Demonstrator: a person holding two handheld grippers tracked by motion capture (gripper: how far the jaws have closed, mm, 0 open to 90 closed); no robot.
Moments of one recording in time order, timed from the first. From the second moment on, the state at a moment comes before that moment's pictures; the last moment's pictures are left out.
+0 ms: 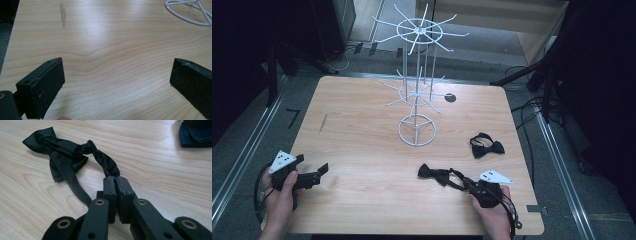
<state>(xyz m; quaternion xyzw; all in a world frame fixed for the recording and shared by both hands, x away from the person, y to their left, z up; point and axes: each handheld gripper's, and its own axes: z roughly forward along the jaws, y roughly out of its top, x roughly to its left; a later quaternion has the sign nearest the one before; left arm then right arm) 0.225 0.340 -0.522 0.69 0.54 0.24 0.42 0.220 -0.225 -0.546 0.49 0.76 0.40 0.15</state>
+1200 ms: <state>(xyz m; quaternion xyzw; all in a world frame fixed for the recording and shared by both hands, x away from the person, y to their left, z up) 0.227 0.343 -0.523 0.69 0.54 0.22 0.43 0.217 -0.195 -0.468 0.39 0.72 0.50 0.28</state>
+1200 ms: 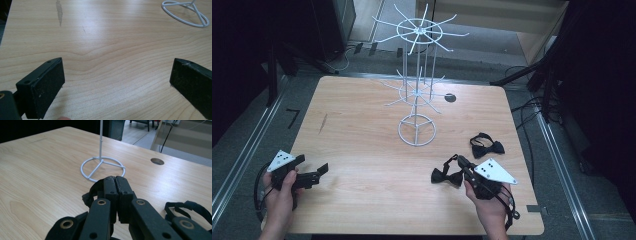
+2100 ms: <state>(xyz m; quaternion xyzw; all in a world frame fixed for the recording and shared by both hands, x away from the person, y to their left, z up) 0.227 0.344 -0.523 0.69 0.54 0.22 0.43 0.221 -0.176 -0.437 0.36 0.71 0.54 0.27</state>
